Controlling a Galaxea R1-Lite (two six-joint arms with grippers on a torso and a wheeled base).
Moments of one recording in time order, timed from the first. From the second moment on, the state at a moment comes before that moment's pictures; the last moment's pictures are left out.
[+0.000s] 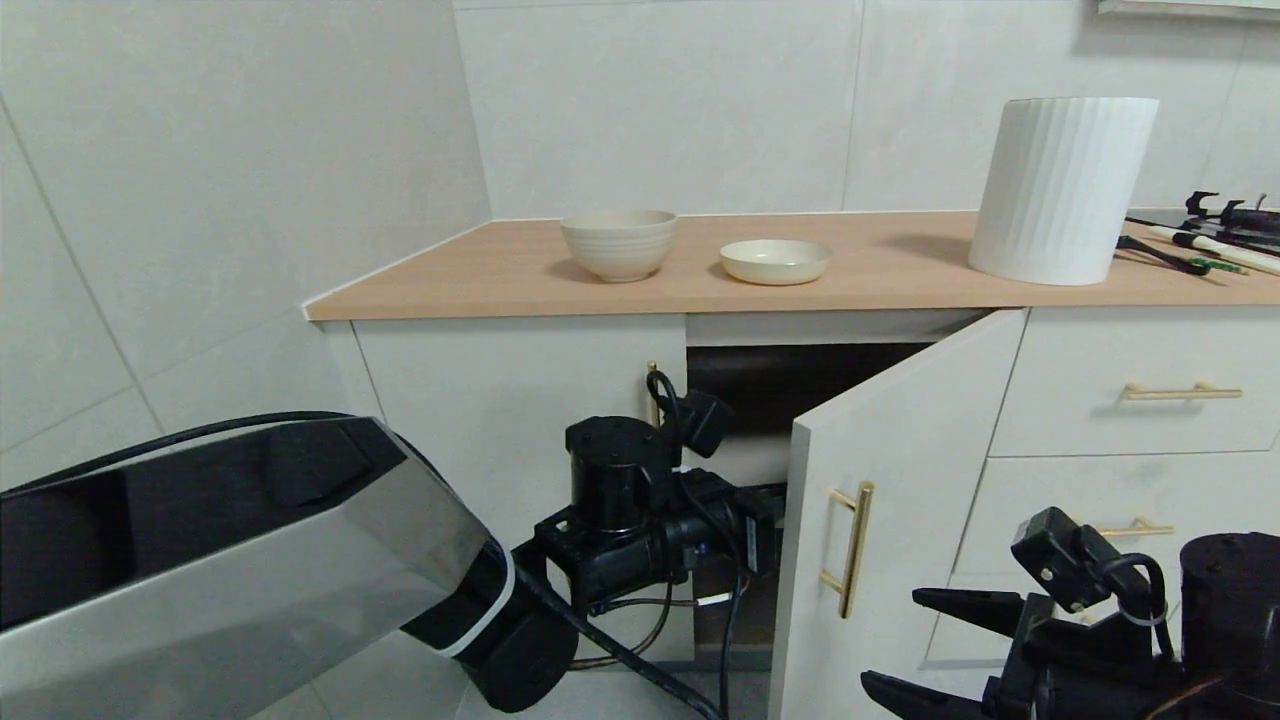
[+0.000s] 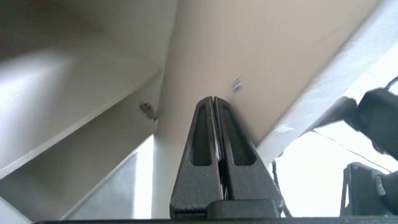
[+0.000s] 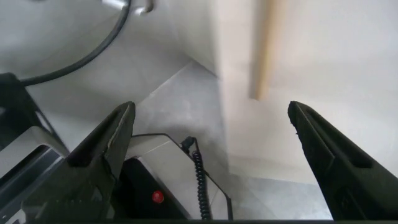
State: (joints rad) left arm -0.74 2.22 -0.93 -1.16 -0.36 -0.33; right arm 0.56 1.61 -0.11 -1.13 0.29 0.08
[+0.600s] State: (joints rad) left arm -0.74 2.24 -1.03 -1.09 -0.36 -0.33; right arm 0.56 1.60 -0.11 -1.13 0.29 0.08
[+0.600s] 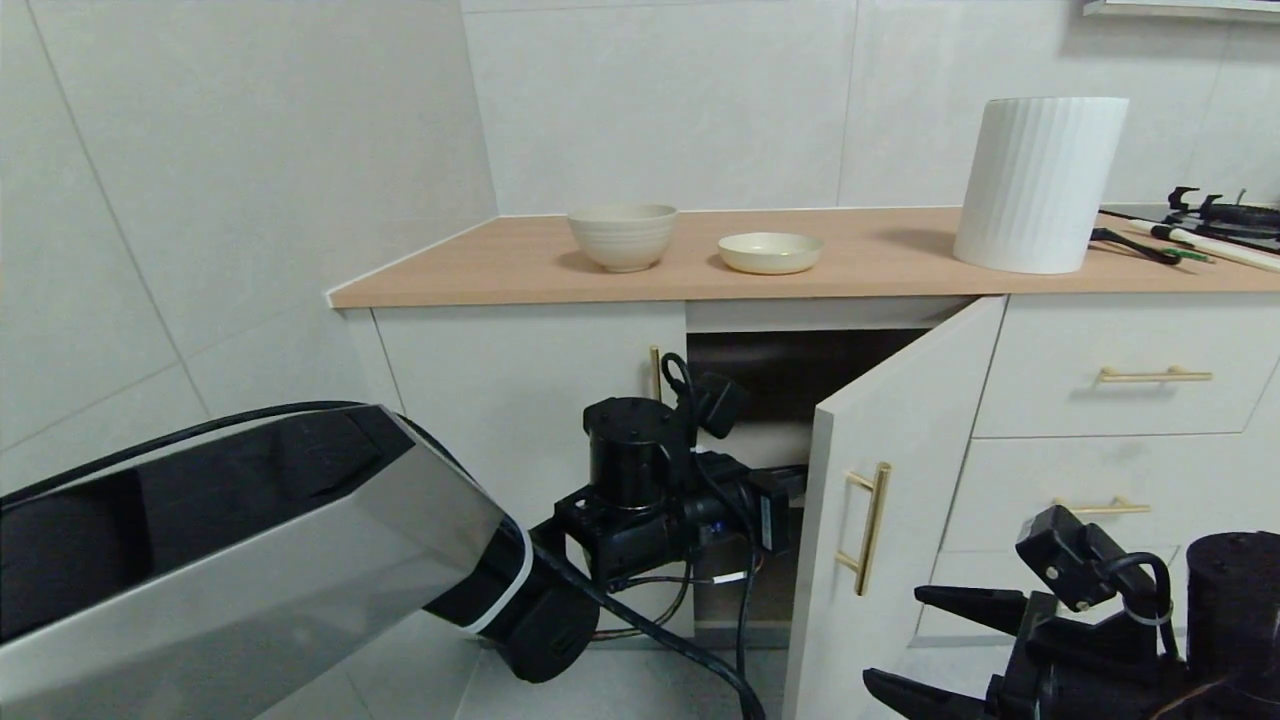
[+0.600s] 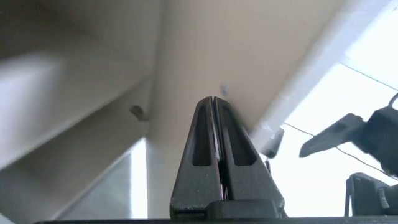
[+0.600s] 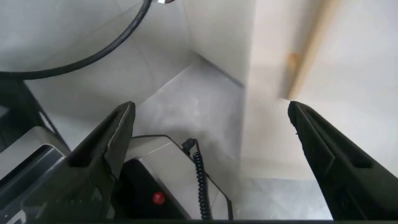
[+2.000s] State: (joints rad) left arm -0.86 1.99 -0.99 -0.88 -0.31 -0.30; right arm 0.56 1.44 -0.12 -1.12 0.26 0.07
